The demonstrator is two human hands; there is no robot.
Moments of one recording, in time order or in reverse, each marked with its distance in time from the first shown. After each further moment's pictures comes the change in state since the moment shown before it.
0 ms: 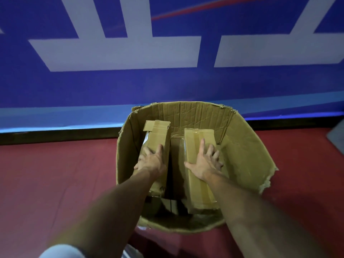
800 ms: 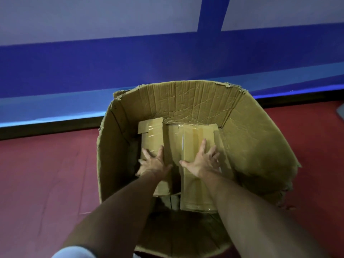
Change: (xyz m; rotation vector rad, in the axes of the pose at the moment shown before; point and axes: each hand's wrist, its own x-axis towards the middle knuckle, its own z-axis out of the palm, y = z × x) left_hand 0.072 0.004 0.063 -0.042 -0.229 -0.018; right_hand 0.063 0.002 0.063 0.099 -0.159 0.239
